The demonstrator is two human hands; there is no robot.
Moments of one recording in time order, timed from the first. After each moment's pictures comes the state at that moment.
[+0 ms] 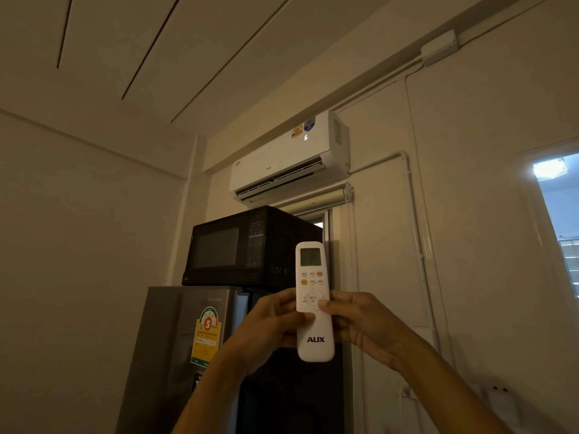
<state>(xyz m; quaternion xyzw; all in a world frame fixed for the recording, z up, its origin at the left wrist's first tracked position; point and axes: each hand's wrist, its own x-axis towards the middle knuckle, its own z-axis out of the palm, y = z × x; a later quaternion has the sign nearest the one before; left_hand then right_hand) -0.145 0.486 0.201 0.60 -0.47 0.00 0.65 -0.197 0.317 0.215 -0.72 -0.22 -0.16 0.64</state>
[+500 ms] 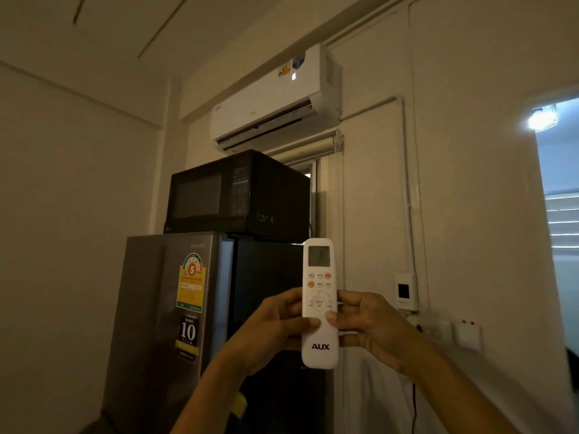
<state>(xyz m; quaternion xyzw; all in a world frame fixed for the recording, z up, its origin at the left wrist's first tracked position) -0.122 0.463 0.122 0.62 -0.46 -0.08 0.64 -0.180 0.285 0.132 -0.74 -0.15 -0.15 0.63</state>
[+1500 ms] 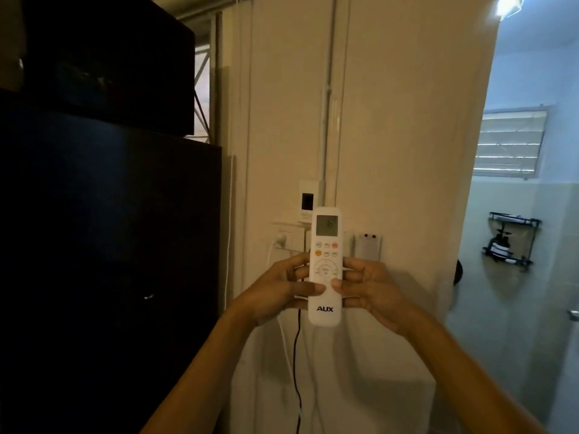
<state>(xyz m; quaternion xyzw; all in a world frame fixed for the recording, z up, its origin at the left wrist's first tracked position) -0.031 0.146 0.016 0.59 -0.44 -0.23 0.64 -0.128 -0.012 0.019 -0.78 0.01 -0.19 0.60</state>
